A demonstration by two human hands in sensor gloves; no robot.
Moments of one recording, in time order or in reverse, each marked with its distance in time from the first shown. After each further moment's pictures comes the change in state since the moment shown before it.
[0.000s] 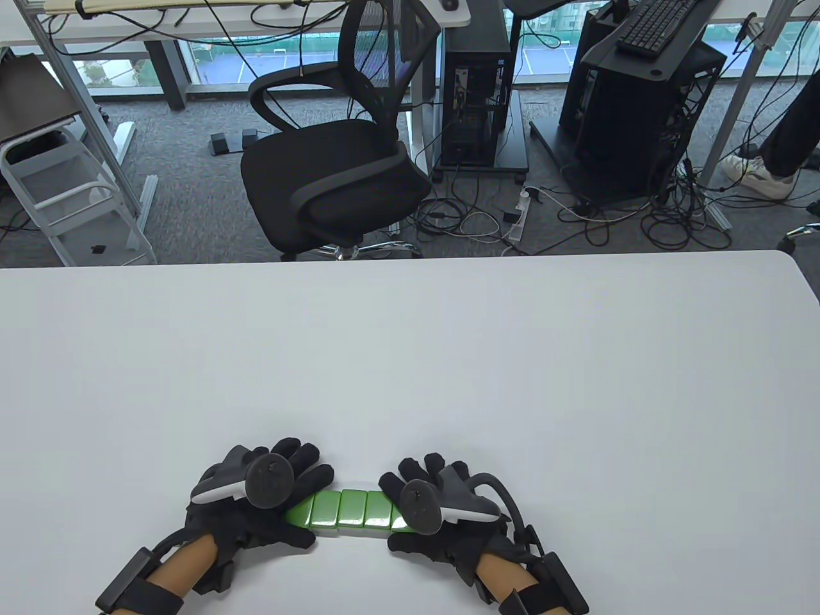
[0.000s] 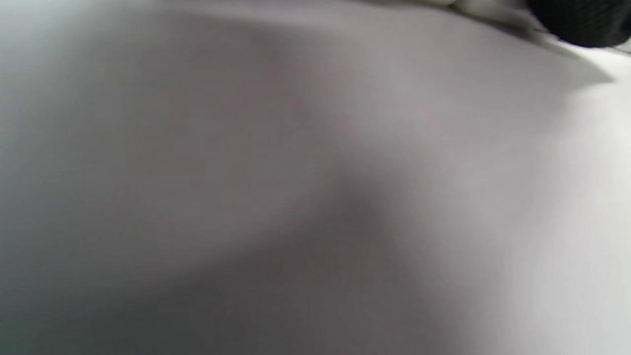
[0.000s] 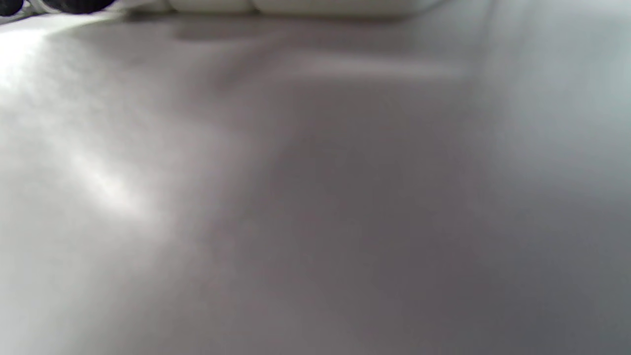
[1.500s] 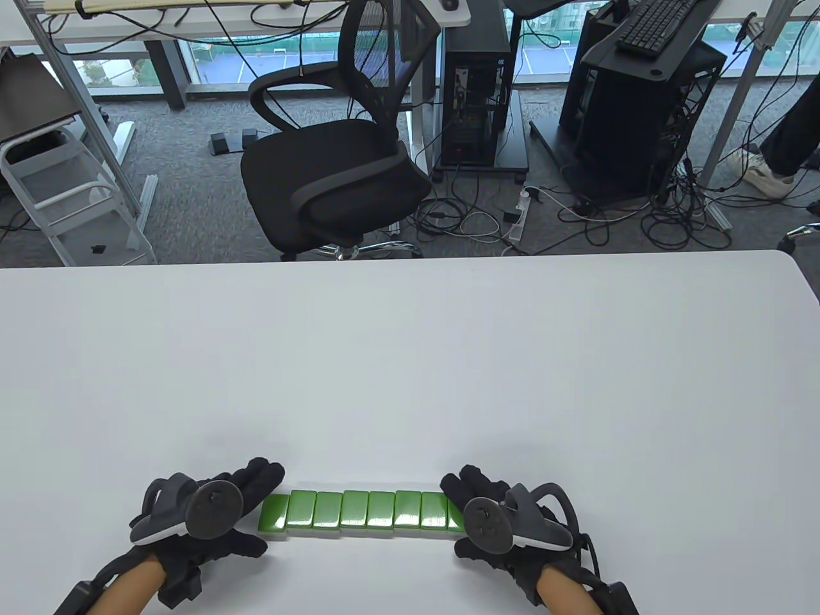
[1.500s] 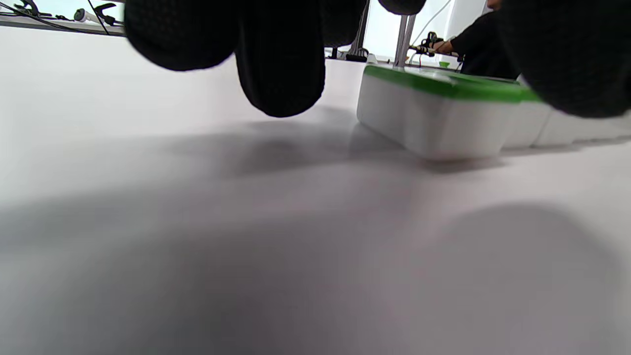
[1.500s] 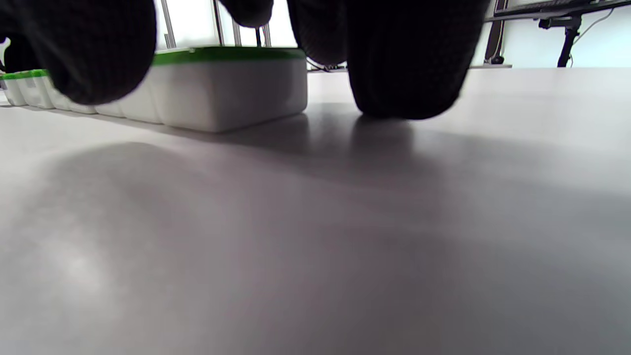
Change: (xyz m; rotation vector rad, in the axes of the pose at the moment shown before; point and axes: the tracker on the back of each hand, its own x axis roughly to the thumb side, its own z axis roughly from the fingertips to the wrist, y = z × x) left_hand -0.010 0.009 0.066 0.339 0.031 -0.166; right_hand -0.043 -0.005 0.068 -0.343 0.019 0.060
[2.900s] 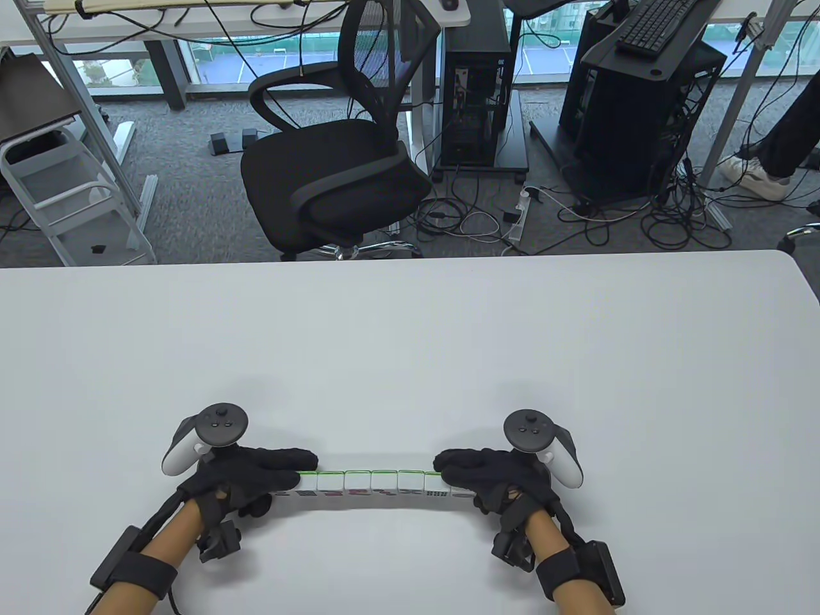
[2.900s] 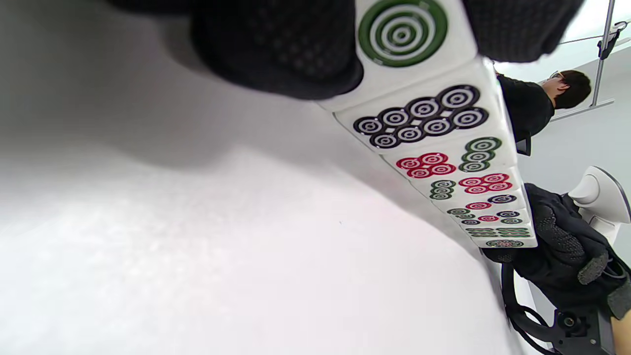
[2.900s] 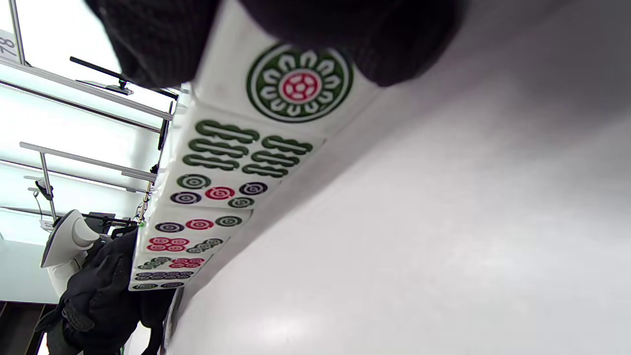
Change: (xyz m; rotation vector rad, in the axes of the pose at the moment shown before) left_hand -0.049 -0.026 -0.084 -0.308 0.009 0.891; right_hand -0.070 0.017 -0.059 0.254 0.189 -1.093
